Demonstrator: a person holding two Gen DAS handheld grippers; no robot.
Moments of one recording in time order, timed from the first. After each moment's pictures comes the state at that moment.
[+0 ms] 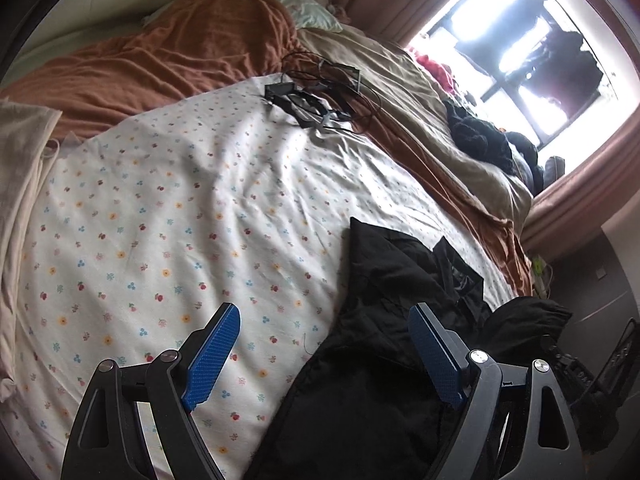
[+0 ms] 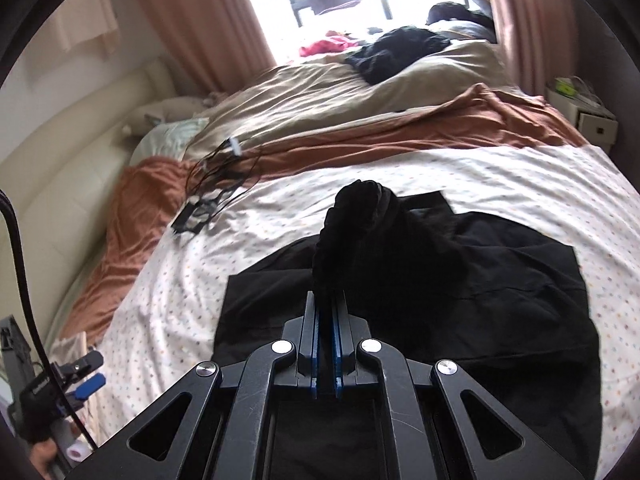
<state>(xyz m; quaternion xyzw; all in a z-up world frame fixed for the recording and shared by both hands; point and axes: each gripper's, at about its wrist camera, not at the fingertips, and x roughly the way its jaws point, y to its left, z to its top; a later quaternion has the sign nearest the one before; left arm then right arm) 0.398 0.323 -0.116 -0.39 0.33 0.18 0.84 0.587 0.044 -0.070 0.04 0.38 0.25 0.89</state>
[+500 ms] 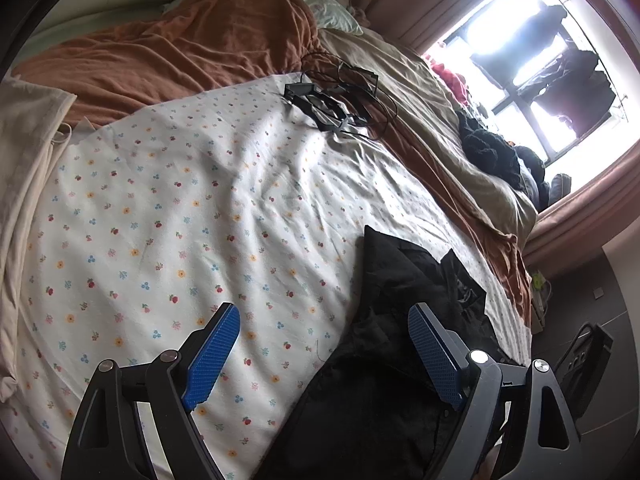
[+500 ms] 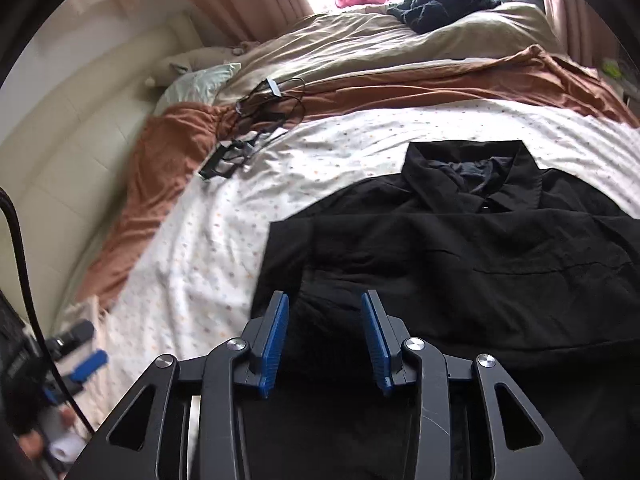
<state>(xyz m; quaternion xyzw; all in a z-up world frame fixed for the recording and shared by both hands) 0.393 0.337 -0.119 -0.41 0.33 0.19 0.83 0.586 0.108 -0.122 0.02 0.44 0.31 0.84</state>
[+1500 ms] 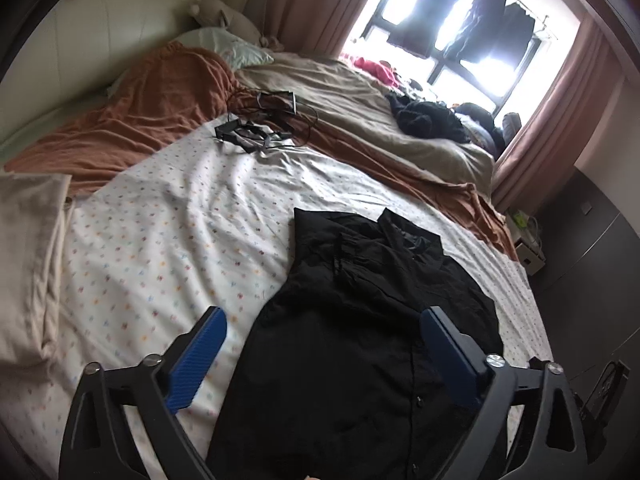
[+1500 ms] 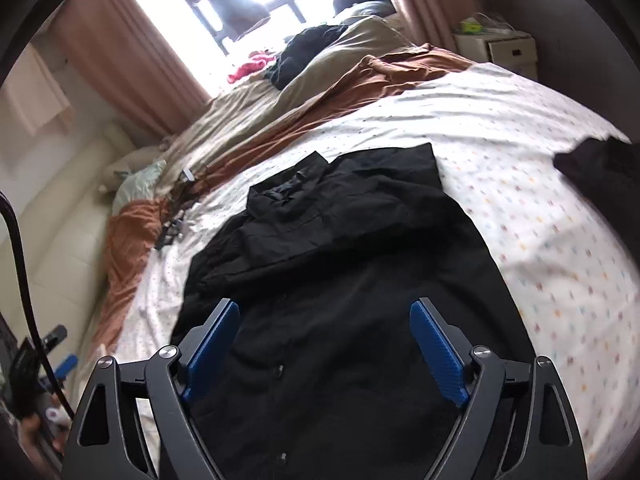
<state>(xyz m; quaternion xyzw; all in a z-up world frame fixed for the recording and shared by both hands) 0.332 0.205 -0.041 -0.27 0.32 0.14 0.90 0.472 -0.172 -0.095 0.18 0.40 0.18 0.88</state>
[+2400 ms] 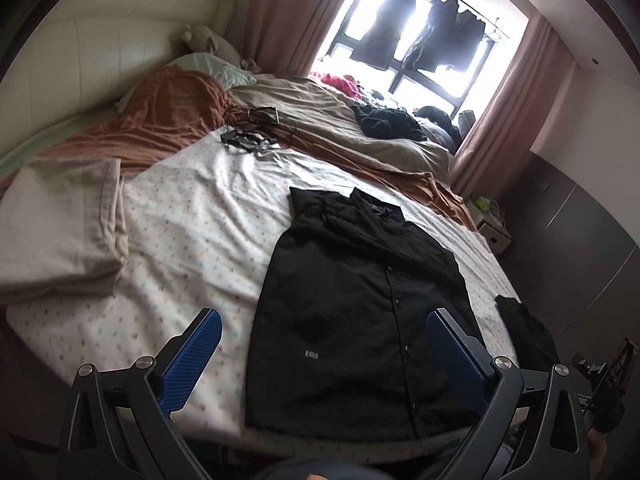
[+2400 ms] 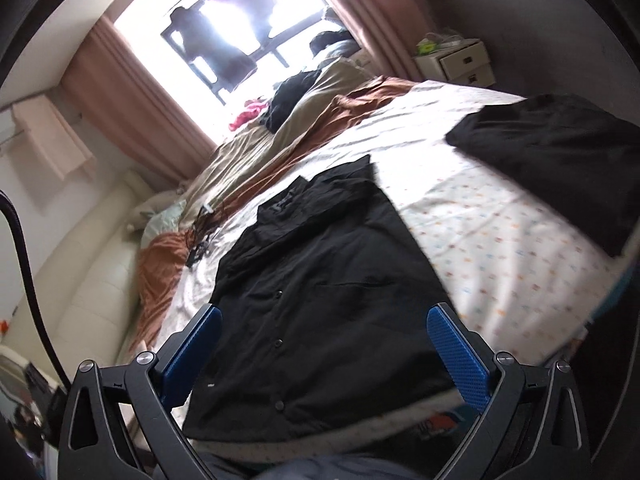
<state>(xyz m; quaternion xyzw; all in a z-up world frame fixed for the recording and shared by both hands) 0.134 0.153 -0.033 -0.25 0.28 0.10 0.92 0.264 -0.311 -0.075 0.25 0.34 0.16 0.89</state>
